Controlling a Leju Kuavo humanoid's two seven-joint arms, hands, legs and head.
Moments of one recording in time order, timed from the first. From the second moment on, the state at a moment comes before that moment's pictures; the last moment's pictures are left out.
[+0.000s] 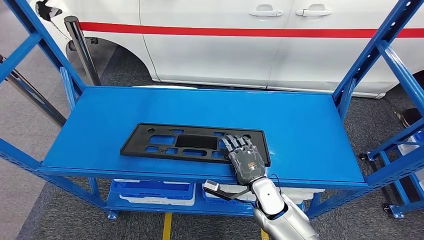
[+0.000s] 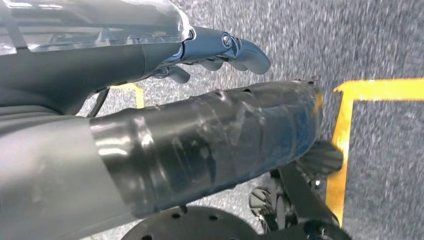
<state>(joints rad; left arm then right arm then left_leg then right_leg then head) 0.00 -0.02 0.44 -0.19 -0.21 0.03 -0.04 -0.43 -0.01 0.65 -1.03 1.28 -0.43 0.07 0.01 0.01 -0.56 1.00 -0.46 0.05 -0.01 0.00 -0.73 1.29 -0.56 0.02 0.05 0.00</state>
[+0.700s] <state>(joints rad) 0.00 -0.03 0.46 -0.19 -0.23 0.05 -0.09 -0.46 -0.02 0.68 -1.02 1.25 -0.40 0.06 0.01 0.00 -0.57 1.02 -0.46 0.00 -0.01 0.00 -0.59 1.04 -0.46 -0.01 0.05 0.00</state>
